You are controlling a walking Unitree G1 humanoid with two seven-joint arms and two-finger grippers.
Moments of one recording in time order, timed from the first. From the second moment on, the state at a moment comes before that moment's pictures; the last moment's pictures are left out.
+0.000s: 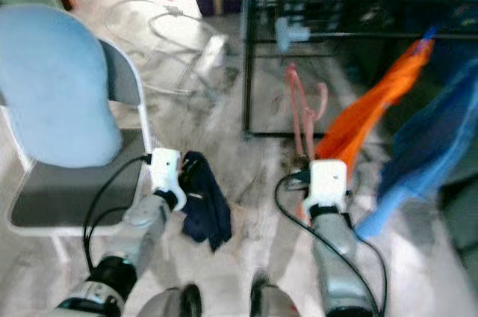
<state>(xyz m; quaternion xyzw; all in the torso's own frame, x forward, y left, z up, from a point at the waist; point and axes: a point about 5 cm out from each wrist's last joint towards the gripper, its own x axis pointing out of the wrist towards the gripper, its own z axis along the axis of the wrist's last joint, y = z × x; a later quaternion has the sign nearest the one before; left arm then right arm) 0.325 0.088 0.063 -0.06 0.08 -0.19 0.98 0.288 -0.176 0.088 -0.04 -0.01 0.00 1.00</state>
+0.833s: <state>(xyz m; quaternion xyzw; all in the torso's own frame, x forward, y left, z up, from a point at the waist) 0.328 0.086 0.074 -0.08 0.05 -0.20 0.97 0.292 -0.171 0.091 -0.05 -0.01 0.00 1.00</state>
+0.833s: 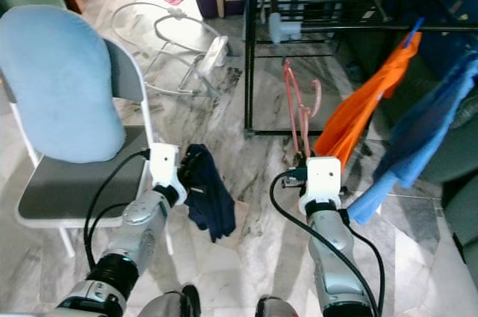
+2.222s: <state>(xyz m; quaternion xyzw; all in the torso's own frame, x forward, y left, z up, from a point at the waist) 0.326 0.092 0.063 -0.08 0.09 -0.18 0.98 0.291 -0.167 0.085 -0.05 0.00 0.02 1.00</state>
